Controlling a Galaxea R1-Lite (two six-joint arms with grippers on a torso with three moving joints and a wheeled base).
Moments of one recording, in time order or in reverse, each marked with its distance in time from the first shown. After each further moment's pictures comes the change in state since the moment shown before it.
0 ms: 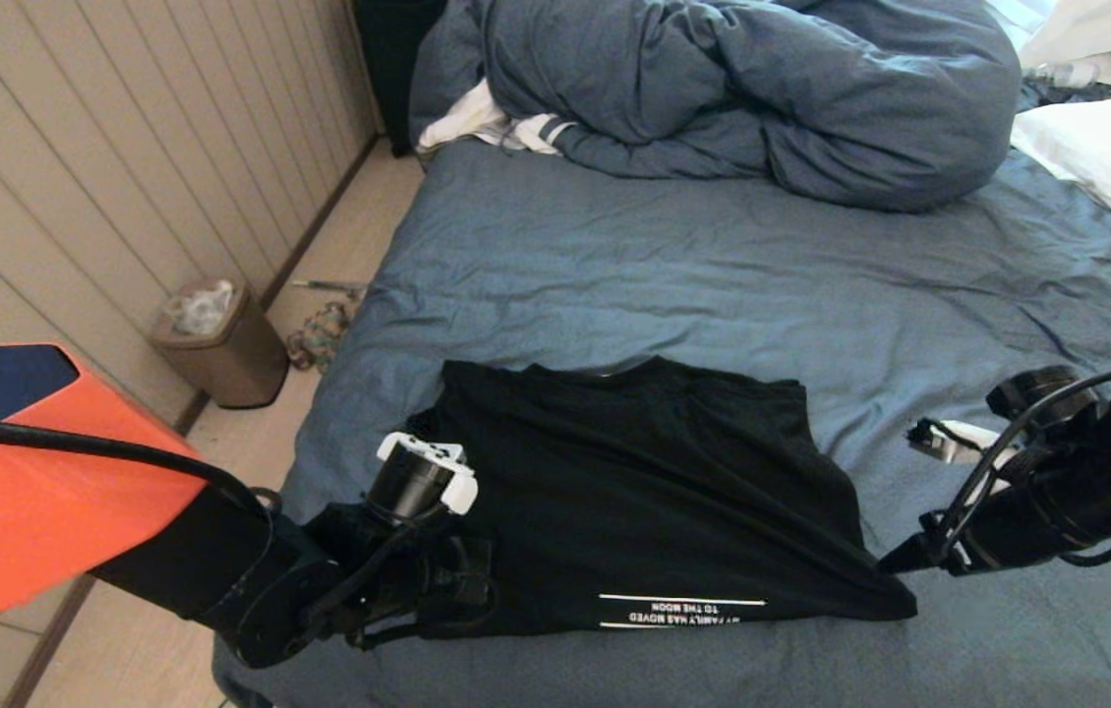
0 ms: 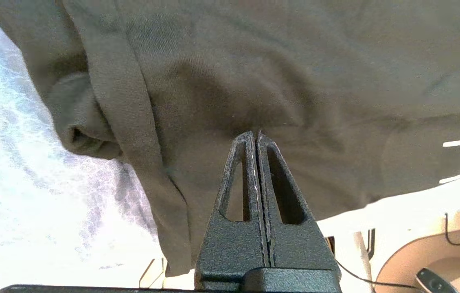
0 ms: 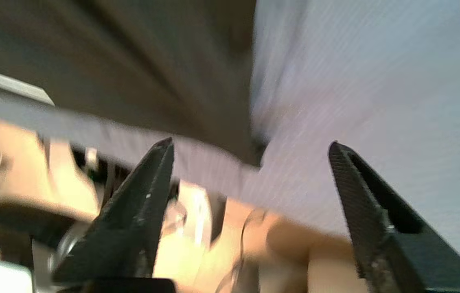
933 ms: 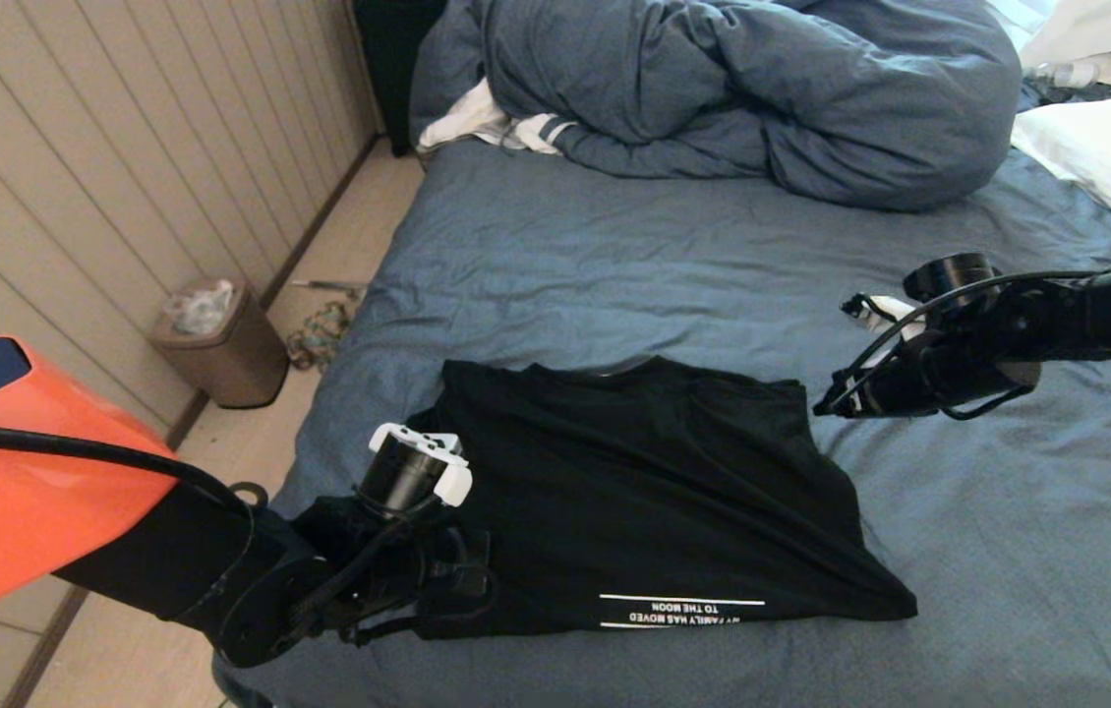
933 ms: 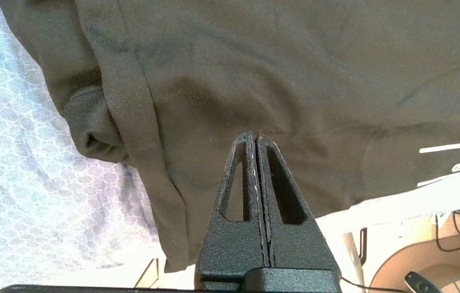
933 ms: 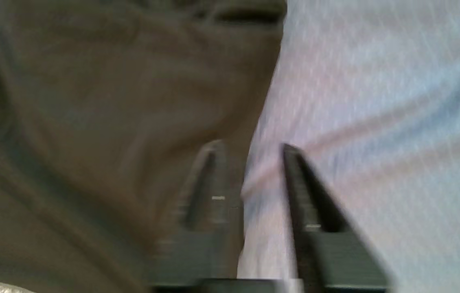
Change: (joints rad) left arm 0.000 -0.029 0.001 -0.003 0.000 -0.007; right arm 0.087 0.282 -0.561 -0.058 -0.027 0.145
